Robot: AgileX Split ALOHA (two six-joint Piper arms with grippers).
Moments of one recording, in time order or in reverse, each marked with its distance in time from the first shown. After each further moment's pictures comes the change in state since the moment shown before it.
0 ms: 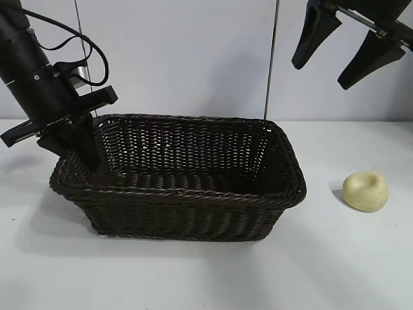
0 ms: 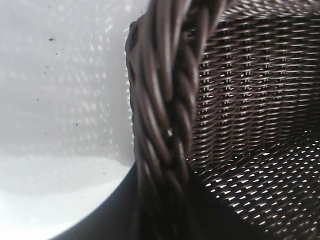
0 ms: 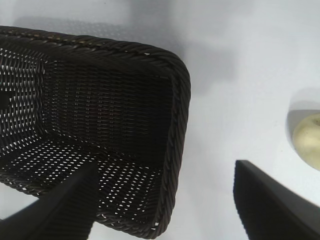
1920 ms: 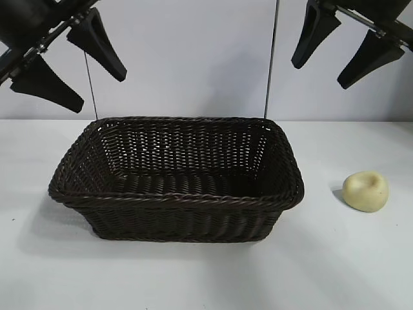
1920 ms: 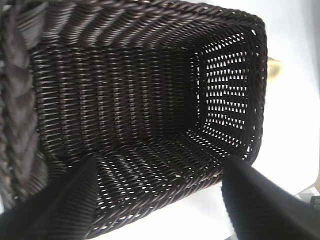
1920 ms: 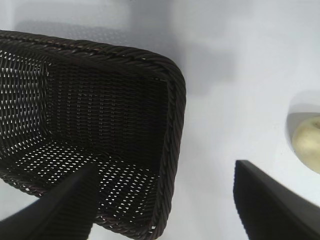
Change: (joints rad) left arm -0.076 -0.387 0.222 -0.181 -0.193 0.000; right arm 0.000 0.000 0.000 -0.001 -0.007 0.000
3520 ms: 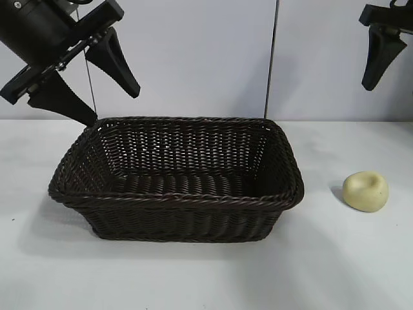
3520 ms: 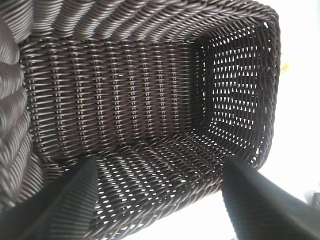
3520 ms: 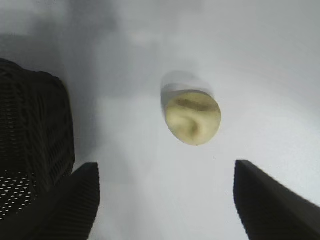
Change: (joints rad) left arm 0.000 0.051 0.000 -0.007 0.021 0.000; right arm -0.139 0.141 0.000 -0.230 0.049 0.046
